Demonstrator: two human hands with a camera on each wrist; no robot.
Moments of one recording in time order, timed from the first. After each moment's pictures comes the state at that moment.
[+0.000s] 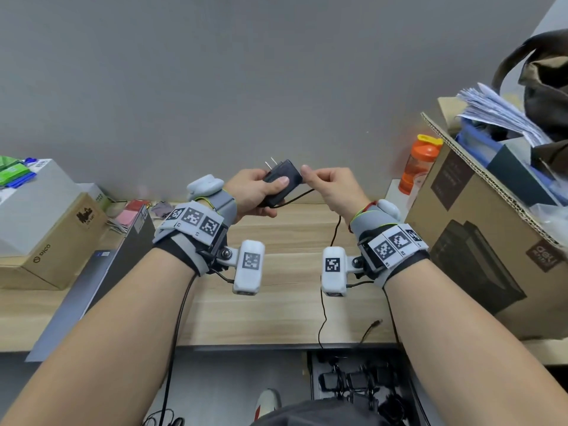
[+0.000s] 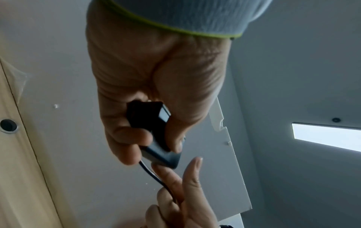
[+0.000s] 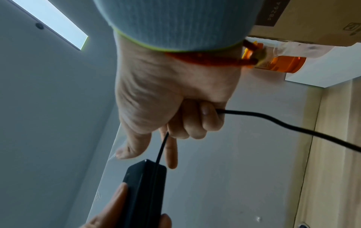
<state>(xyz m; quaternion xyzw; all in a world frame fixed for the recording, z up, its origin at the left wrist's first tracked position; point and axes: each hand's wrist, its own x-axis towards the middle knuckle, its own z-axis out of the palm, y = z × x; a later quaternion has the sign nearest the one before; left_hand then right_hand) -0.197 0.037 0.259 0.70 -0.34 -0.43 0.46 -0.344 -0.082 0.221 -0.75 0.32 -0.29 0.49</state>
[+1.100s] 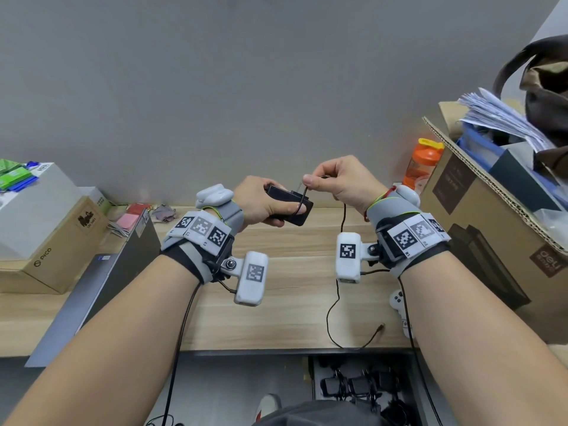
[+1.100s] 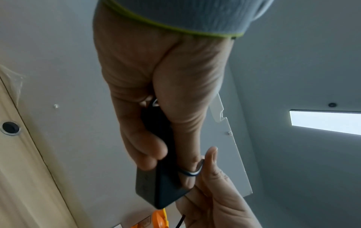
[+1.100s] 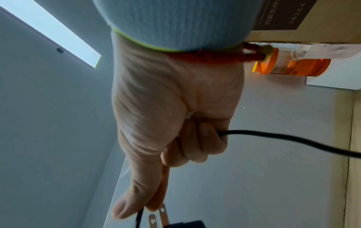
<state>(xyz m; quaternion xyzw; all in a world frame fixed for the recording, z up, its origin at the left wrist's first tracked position) -0.200 0.036 0.252 0.71 -0.40 -0.39 0.44 -0.354 -0.086 0.255 -0.80 0.27 -0.24 0.49</state>
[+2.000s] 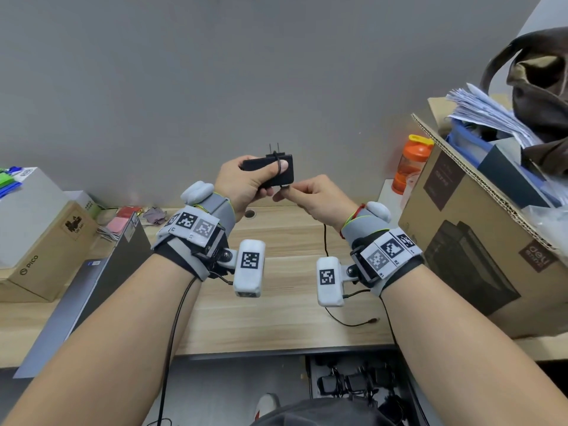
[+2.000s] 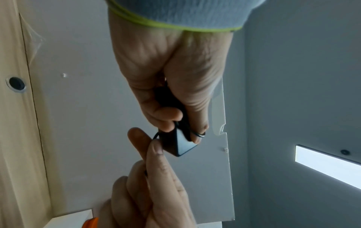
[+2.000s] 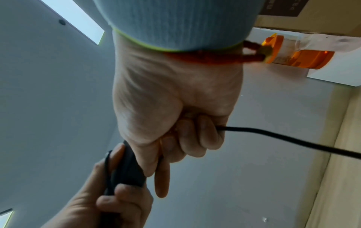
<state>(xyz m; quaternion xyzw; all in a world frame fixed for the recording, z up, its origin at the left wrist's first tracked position) -0.197 0.015 0.258 0.64 -0.30 -0.35 0.62 -0.341 -0.071 0.227 -0.81 0.27 -0.21 0.48</state>
